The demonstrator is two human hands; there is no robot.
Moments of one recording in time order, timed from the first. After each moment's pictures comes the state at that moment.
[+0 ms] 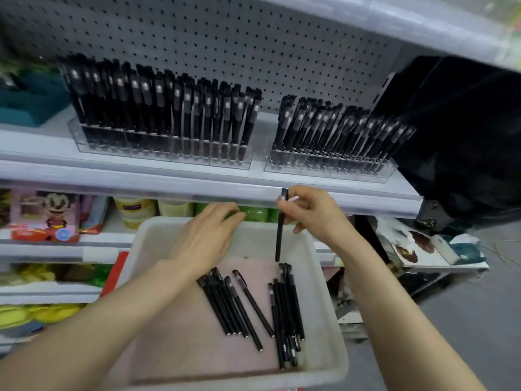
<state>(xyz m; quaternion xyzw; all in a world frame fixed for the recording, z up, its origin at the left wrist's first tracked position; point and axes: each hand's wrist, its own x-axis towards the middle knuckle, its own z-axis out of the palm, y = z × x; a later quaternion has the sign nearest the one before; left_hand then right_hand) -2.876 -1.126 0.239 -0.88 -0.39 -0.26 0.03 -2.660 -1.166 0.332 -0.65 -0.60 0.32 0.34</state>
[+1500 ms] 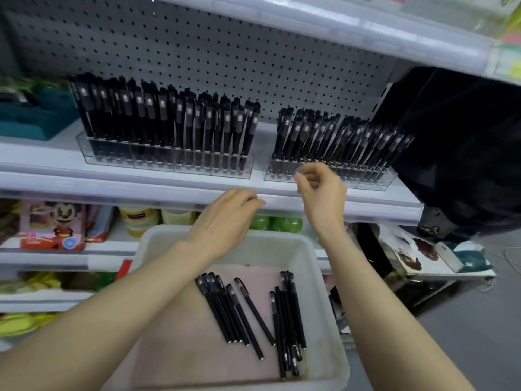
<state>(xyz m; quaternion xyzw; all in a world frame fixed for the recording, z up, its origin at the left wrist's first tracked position) -2.851 -1.109 0.279 -0.89 -0.34 -0.30 0.04 -2.662 -1.129 0.334 -0.68 -0.53 0.07 0.50</state>
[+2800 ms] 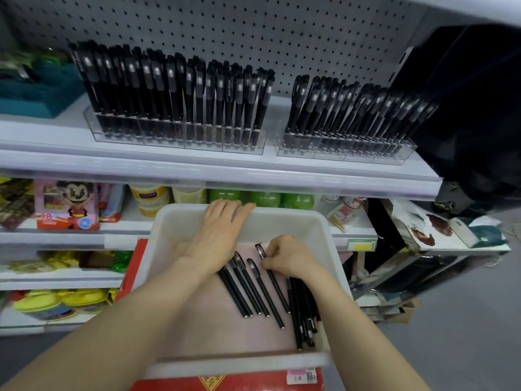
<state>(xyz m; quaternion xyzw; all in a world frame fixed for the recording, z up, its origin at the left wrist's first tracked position) -2.881 -1.119 0.191 -0.88 -0.41 -0.22 0.05 -2.705 -1.178 0.219 -0.74 -0.60 0.29 0.07</state>
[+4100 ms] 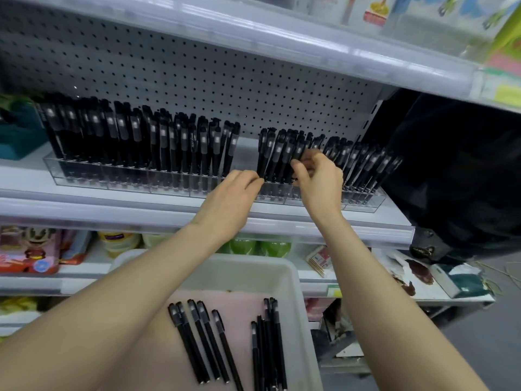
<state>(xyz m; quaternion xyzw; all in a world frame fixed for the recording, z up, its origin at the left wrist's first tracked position) -2.798 -1.051 0.313 -0.87 -0.37 -0.31 0.09 -2.618 -1.071 0.367 -0.66 -0.57 0.03 0.49</state>
